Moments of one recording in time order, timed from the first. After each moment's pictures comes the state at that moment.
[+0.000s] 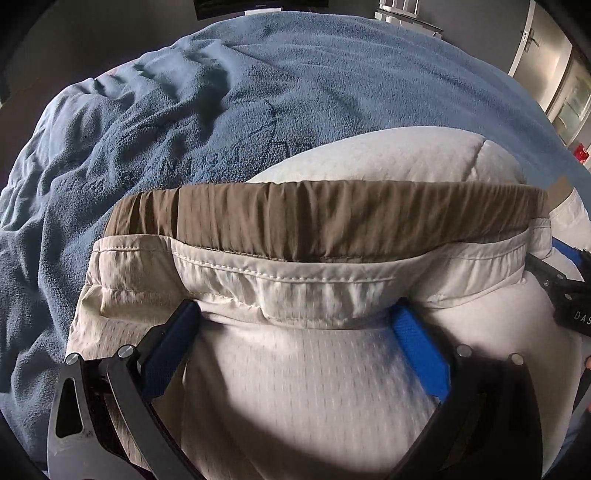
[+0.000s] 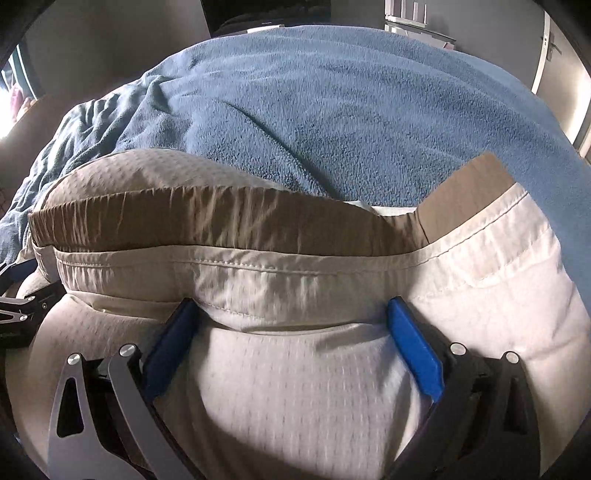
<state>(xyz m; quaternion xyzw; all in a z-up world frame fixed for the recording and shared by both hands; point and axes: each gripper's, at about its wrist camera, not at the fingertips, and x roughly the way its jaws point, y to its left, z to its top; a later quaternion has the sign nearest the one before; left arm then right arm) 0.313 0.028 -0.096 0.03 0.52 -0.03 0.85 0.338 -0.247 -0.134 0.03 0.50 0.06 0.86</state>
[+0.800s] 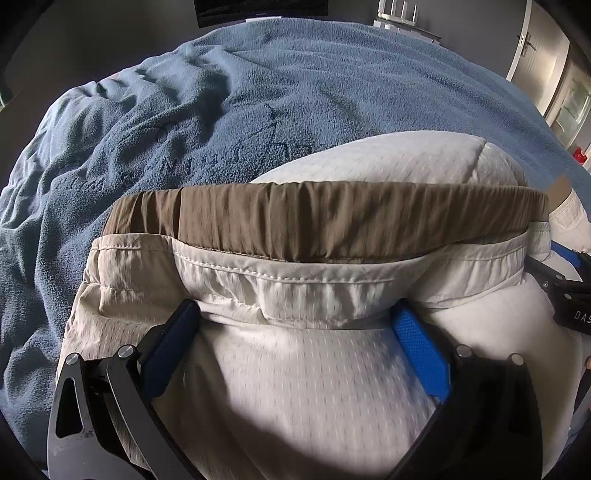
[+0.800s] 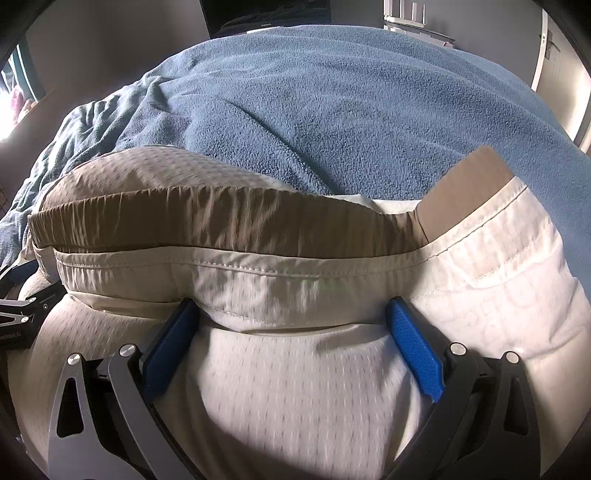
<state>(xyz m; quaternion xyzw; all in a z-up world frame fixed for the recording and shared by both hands) 0.302 0.031 -0.100 0.02 0.50 -0.04 0.87 0.336 -0.248 -0.138 0.04 0.49 0.06 0.87</state>
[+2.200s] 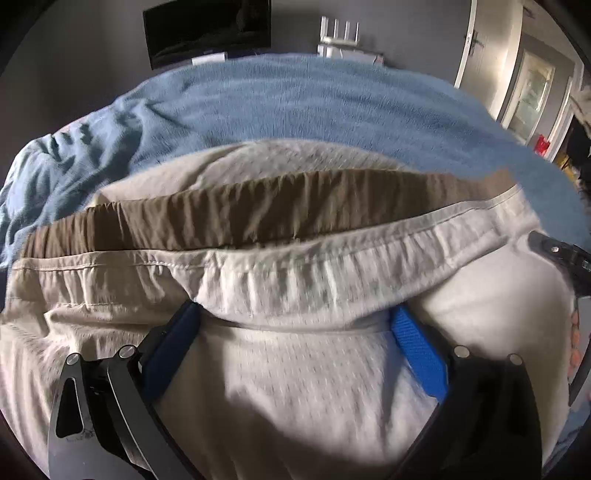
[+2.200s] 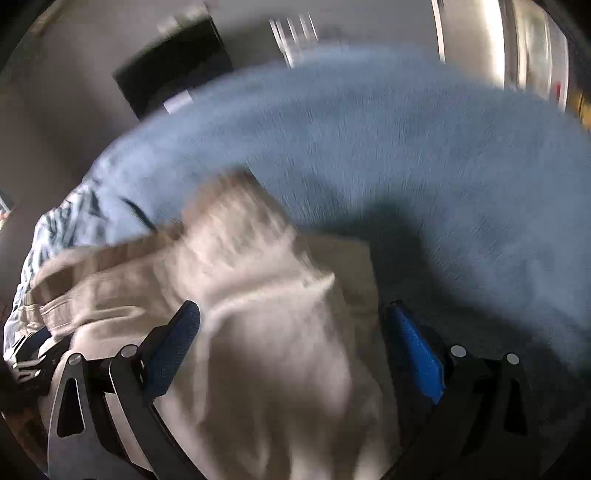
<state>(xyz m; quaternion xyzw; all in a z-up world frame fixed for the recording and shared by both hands) 0.290 -0.064 -0.084 0.04 0.44 -0.11 0.89 0.270 -0.394 -0.111 0.17 0.39 -0.04 0.90</state>
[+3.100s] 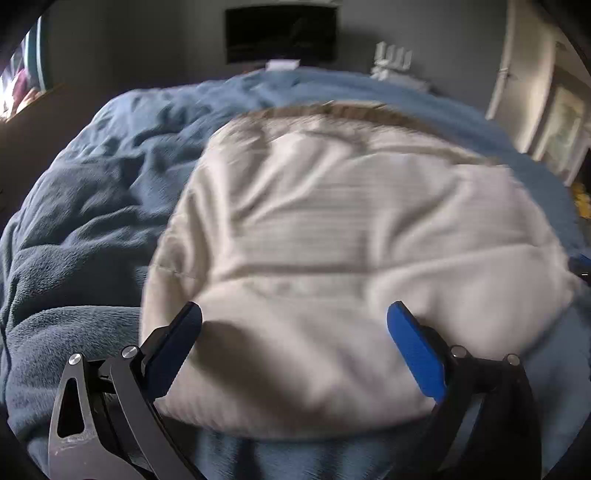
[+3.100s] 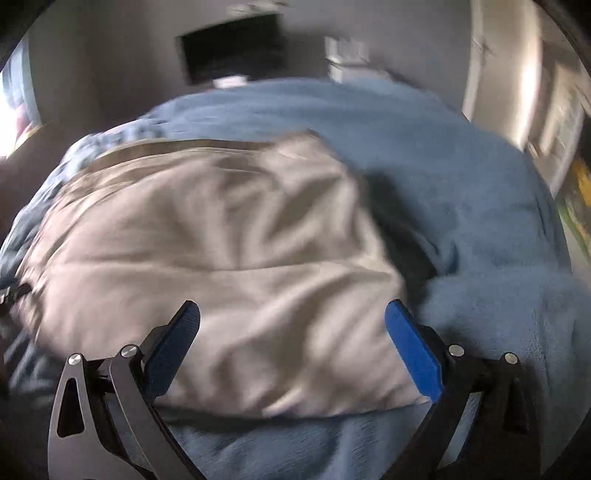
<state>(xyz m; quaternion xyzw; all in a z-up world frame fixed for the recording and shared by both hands) 0.108 0.062 -0.054 0.00 0.41 -0.04 0.91 0.103 -0.329 -0.075 0.03 0.41 0.02 0.91</state>
